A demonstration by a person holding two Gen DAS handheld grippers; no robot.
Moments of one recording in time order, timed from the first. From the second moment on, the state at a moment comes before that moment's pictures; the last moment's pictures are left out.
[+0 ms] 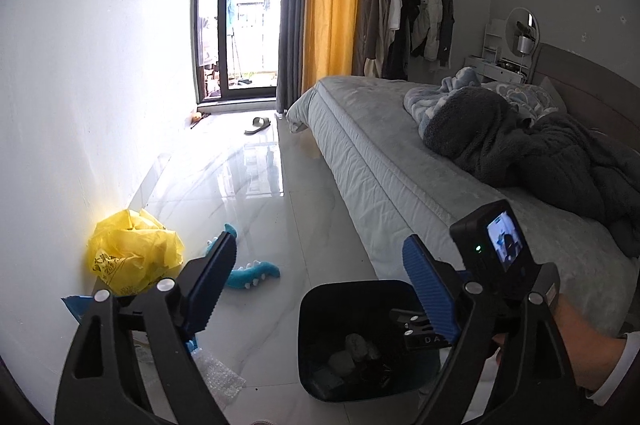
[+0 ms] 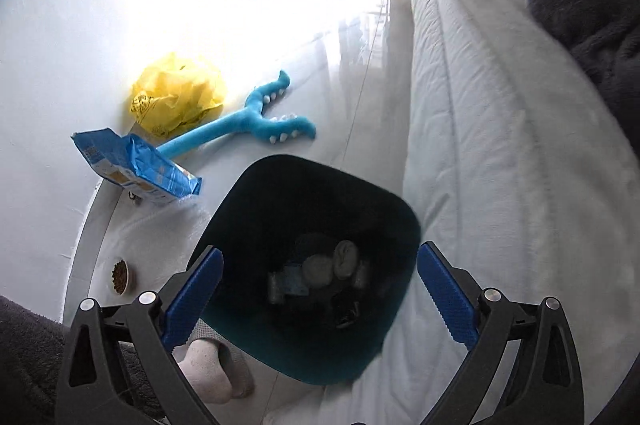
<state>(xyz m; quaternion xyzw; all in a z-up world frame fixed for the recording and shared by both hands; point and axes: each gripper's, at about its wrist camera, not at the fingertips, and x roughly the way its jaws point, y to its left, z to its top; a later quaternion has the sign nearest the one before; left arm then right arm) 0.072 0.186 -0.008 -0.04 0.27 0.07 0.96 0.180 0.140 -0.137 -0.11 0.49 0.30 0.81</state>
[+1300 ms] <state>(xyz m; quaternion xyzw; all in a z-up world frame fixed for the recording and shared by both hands) -0.030 0.043 0.021 0.01 0.17 0.01 0.99 -0.061 -0.231 0.030 0.01 0.18 0.07 0.98</state>
